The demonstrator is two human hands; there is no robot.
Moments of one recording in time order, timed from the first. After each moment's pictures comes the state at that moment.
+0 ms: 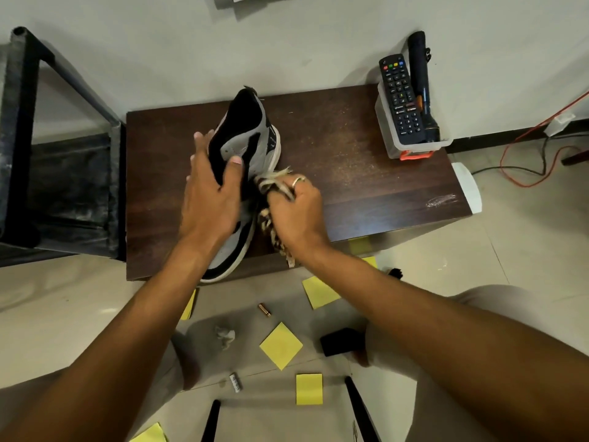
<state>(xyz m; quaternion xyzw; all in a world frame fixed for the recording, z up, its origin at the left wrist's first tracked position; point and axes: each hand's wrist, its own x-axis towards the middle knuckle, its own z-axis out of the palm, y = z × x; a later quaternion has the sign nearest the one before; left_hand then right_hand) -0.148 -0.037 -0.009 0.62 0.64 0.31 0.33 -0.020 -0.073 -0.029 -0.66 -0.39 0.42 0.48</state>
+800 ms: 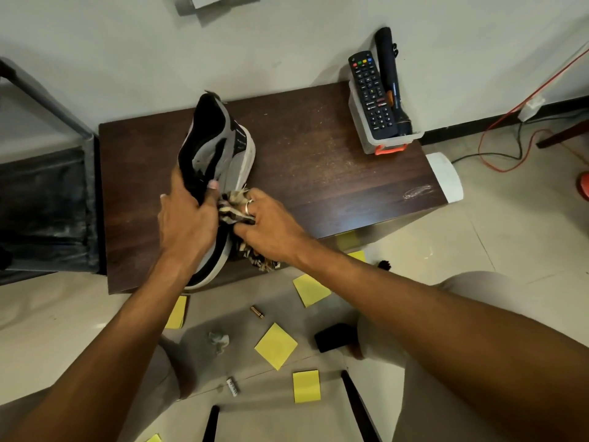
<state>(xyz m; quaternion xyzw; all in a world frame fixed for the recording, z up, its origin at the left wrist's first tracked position) -0.150 -0.041 -0.023 0.59 0.69 0.27 0.33 -0.007 -0.075 -0.037 -0.62 -0.59 0.43 0.27</state>
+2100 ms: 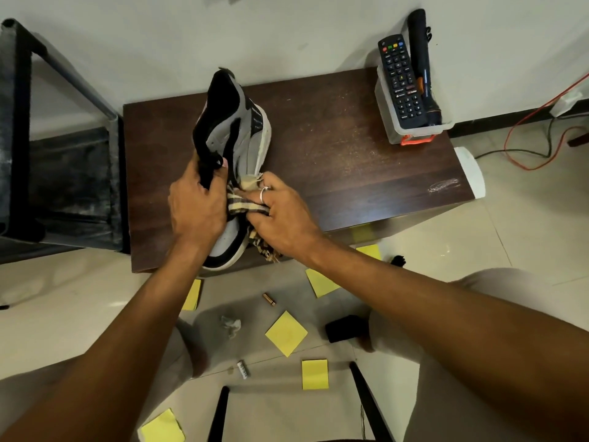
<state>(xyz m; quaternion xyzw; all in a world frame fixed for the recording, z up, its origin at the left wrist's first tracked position) -0.166 -0.039 -0.034 0.60 0.66 0.34 0.28 -0.023 -0.082 -0.035 -0.58 -0.63 0.38 0.35</state>
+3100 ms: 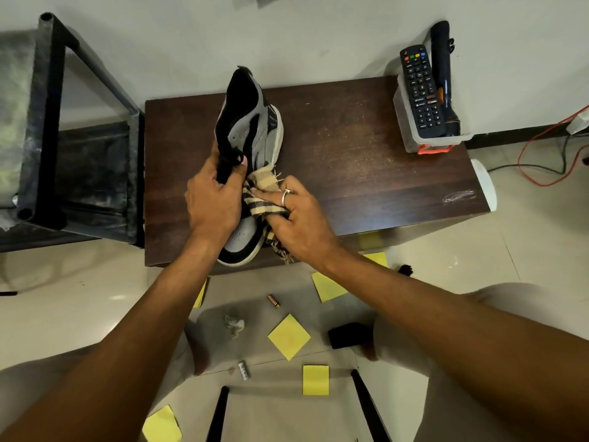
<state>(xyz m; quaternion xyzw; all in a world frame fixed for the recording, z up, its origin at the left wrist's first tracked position) -0.169 -0.031 -0.043 0.56 0.67 0.37 0.32 -0.023 -0.086 -0.035 -0.56 -0.63 0.38 0.38</state>
